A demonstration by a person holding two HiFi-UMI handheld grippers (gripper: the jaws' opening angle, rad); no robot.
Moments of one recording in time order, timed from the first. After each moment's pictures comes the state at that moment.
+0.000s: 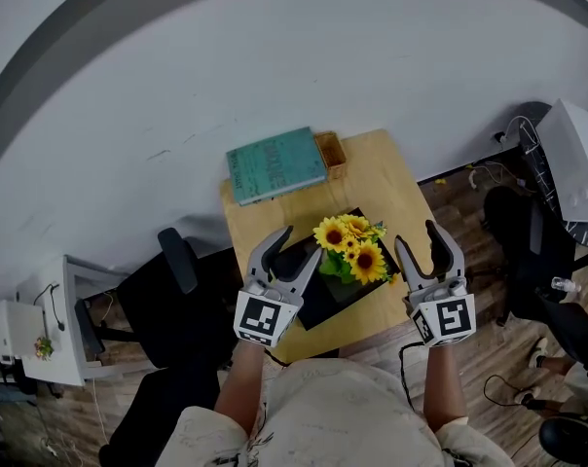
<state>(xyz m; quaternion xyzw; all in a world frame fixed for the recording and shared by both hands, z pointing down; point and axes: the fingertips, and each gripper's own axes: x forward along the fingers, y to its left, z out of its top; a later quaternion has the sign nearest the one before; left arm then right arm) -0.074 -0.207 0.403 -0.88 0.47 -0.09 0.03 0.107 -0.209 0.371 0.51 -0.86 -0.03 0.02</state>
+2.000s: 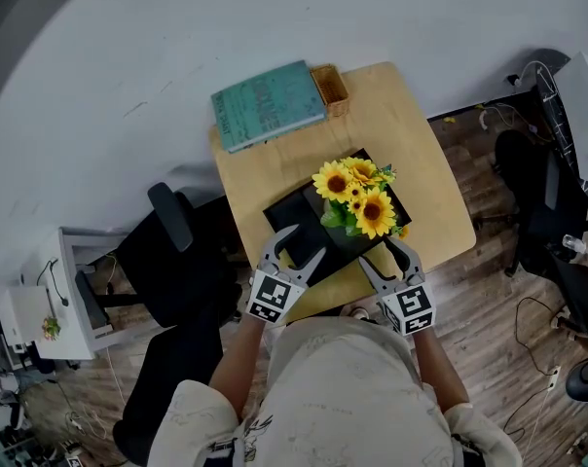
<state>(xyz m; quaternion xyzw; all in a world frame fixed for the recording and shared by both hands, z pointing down) -0.072 -0.147 0.584 -0.89 0.38 -0.24 -0.08 0.044 -0.125 0.584 0.40 -0.88 0.16 0.18</state>
